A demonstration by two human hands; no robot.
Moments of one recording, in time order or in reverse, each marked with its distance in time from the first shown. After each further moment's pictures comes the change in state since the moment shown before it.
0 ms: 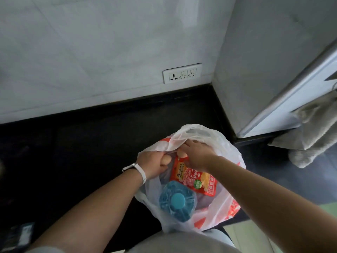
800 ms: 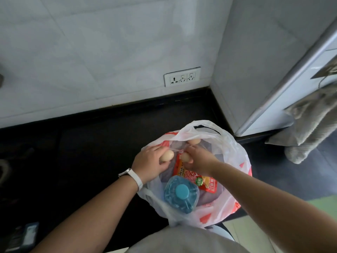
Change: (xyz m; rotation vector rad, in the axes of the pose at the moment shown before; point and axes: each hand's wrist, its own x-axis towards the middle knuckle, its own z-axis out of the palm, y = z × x) left_hand -0.041 0.003 -0.021 -0.097 0.315 0.178; right_hand -0.032 -0.012 0.006 0.331 0.100 0.064
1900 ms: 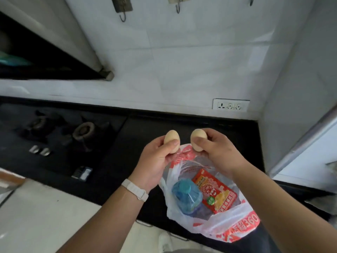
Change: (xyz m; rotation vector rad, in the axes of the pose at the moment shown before) left_hand -0.082 0.149 -0.109 -1.471 0.623 -0.572; right_hand -0.057 -0.070 -0.114 0.890 -0.091 -0.264
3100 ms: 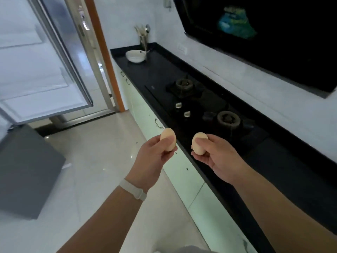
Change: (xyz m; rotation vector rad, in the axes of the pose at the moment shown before) left_hand -0.204 0.040 -0.492 -0.442 0.701 0.245; right_hand -0.027 -0.052 0.555 -0.019 -0.671 0.161
